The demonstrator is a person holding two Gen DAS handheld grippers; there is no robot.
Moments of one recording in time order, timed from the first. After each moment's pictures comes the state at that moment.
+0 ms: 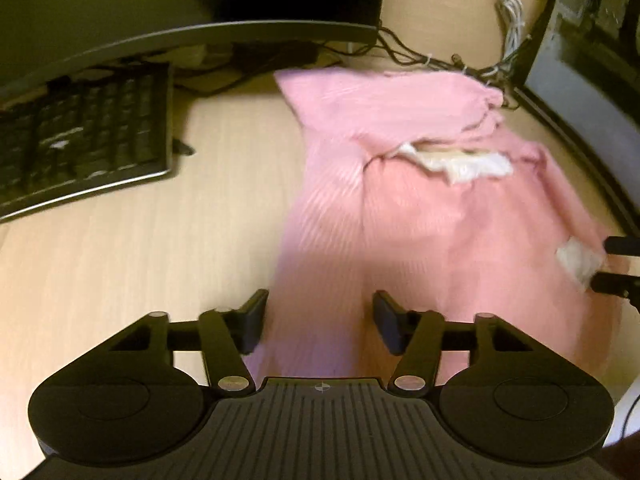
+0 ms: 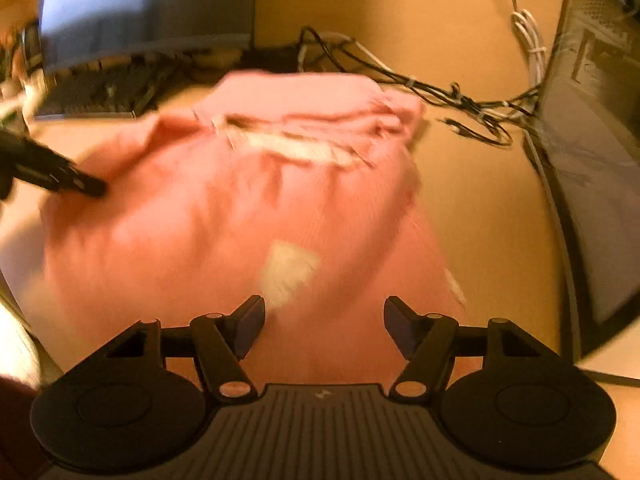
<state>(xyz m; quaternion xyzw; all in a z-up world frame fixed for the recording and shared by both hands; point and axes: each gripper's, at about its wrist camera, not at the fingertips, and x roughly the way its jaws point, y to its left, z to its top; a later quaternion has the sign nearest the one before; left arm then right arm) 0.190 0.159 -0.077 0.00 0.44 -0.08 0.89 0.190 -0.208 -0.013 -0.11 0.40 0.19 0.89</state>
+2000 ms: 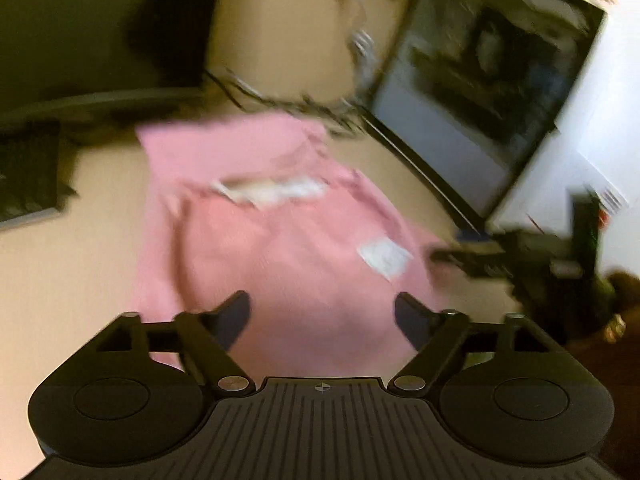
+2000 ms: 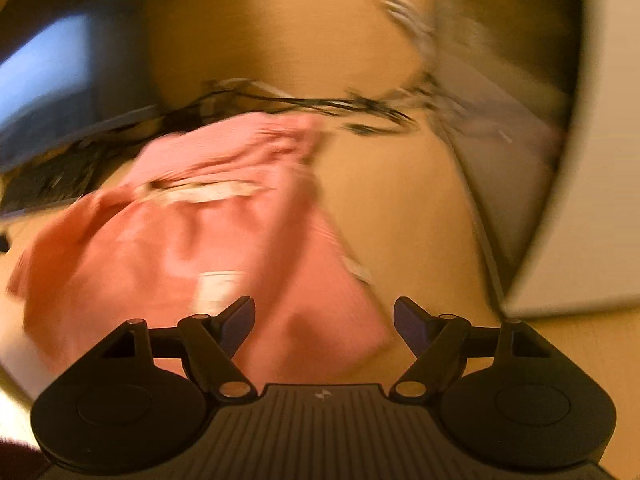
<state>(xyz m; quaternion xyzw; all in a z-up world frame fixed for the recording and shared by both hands) 0.118 0.118 -0.018 -0.05 0.38 -0.22 0.90 0.189 -0.284 -0.014 0.06 0.37 0.09 0.92</state>
